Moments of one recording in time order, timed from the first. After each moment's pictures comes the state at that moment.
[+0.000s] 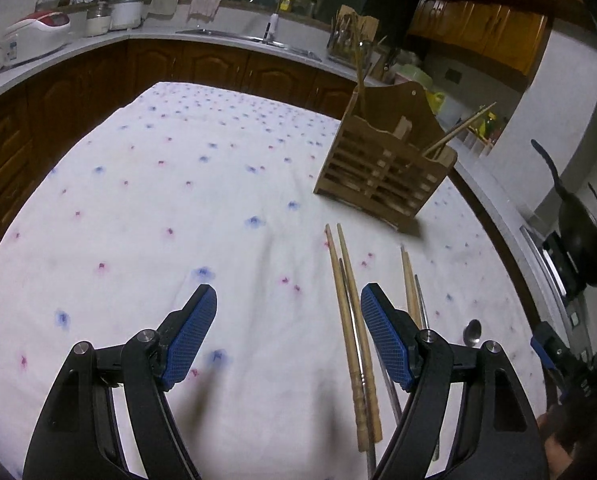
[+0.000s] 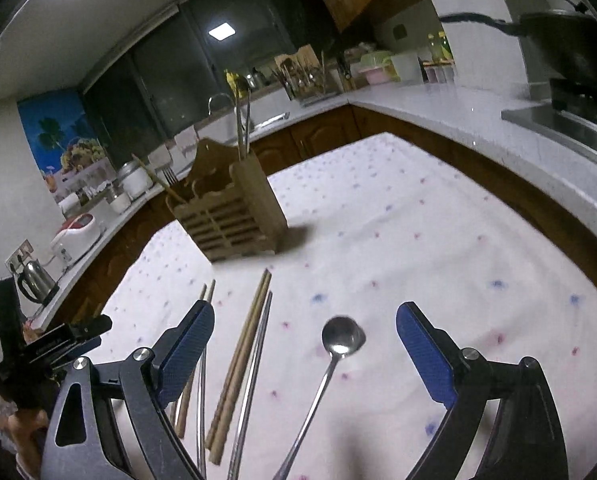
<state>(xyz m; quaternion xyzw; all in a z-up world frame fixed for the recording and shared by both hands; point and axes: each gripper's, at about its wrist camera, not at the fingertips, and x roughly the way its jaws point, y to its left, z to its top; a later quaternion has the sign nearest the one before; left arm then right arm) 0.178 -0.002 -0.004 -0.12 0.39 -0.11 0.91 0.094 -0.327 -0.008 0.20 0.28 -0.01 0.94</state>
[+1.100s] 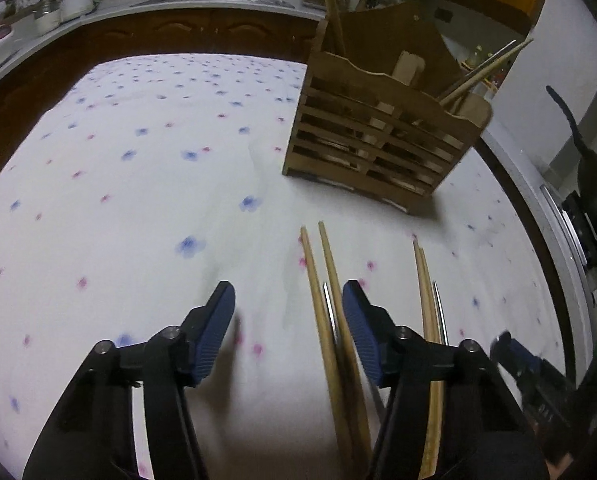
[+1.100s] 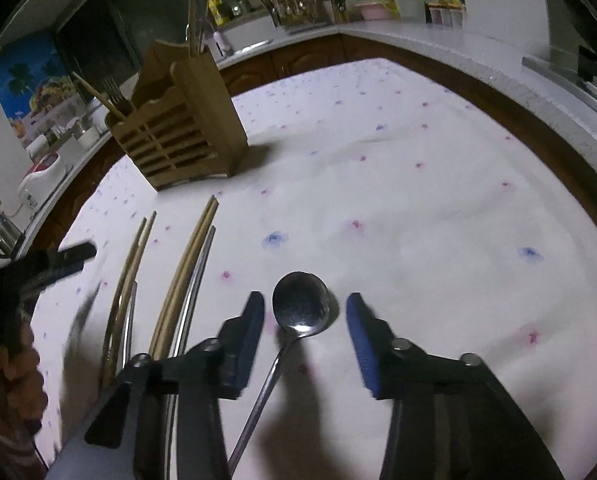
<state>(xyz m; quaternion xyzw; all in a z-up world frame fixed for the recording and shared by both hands) 0.276 -0.062 -0.033 -0.05 0.47 -0.14 0.87 0.146 -0.331 -0.065 0.16 0.41 -0.02 0.90</state>
